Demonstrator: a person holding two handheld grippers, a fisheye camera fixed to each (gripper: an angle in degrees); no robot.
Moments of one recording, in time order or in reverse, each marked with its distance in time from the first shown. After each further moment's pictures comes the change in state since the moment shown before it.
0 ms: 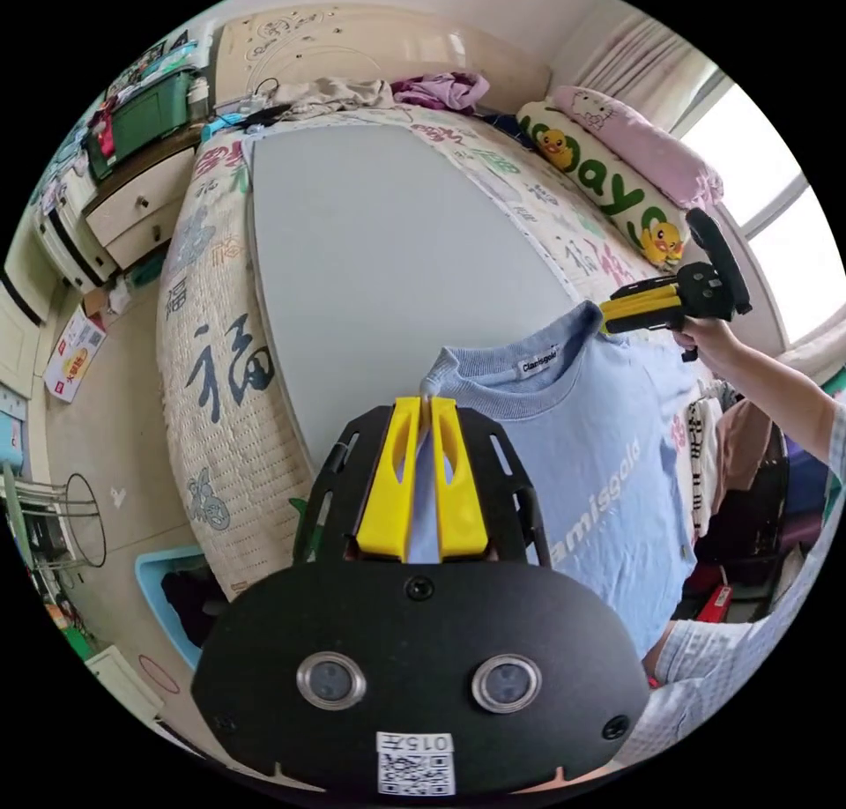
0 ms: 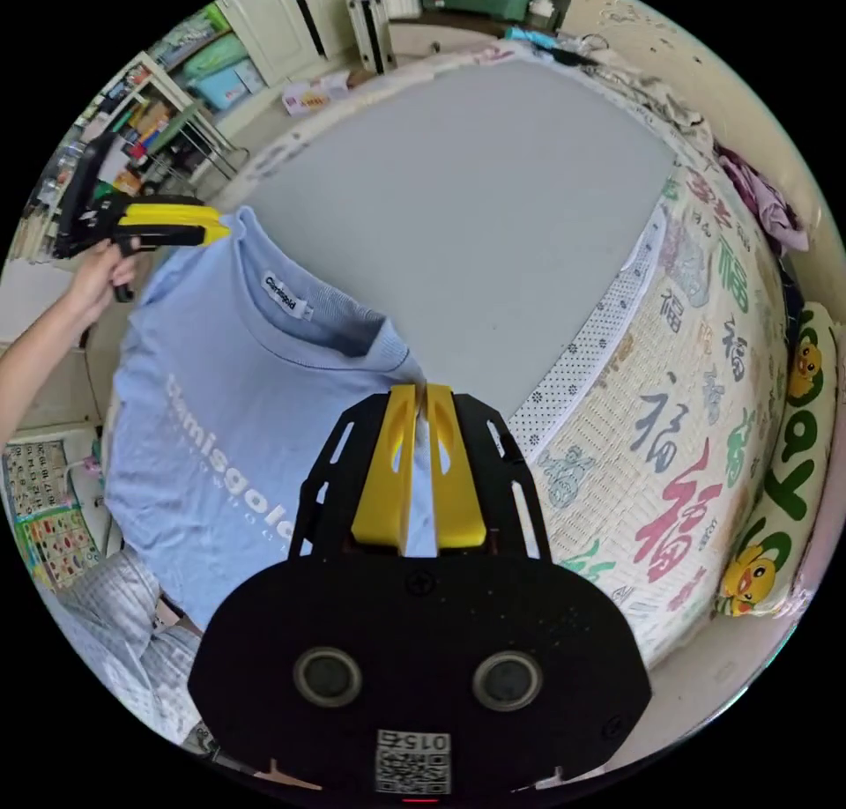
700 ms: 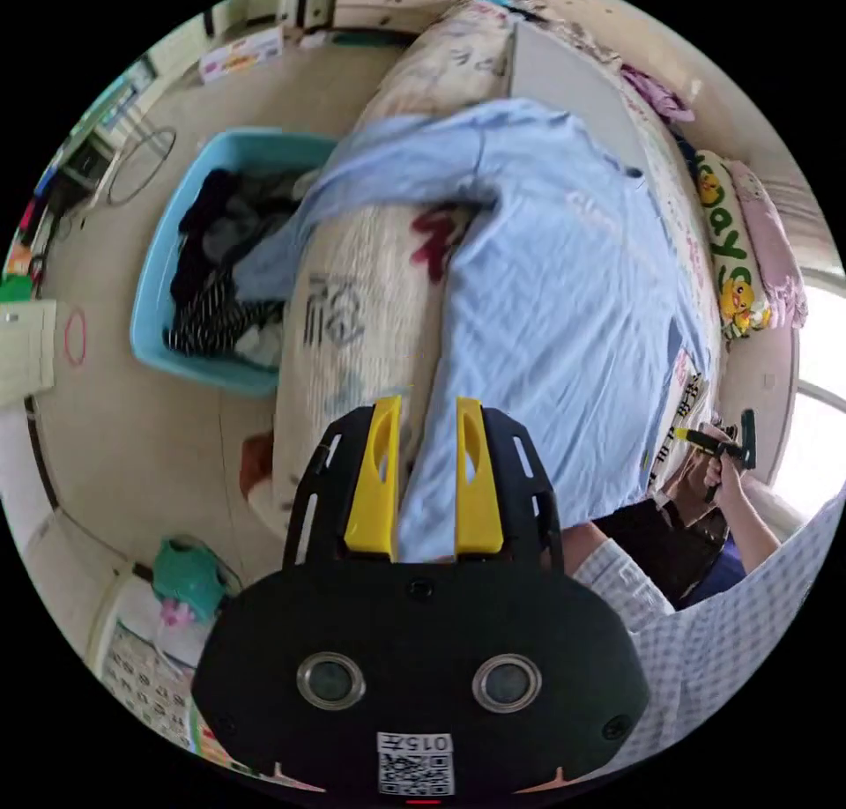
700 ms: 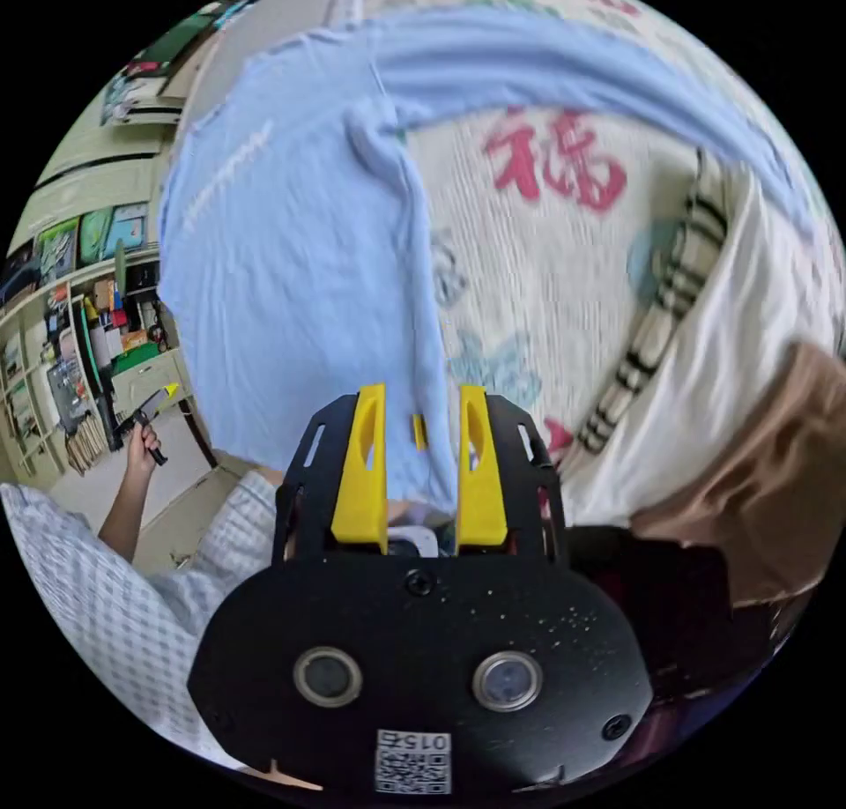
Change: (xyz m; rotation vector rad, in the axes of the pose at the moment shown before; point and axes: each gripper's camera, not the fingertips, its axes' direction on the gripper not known) left arm 0.045 0.467 -0.135 -0.296 0.004 -0.650; right arm -0.042 0.460 0.003 -0.243 -0.409 0.699
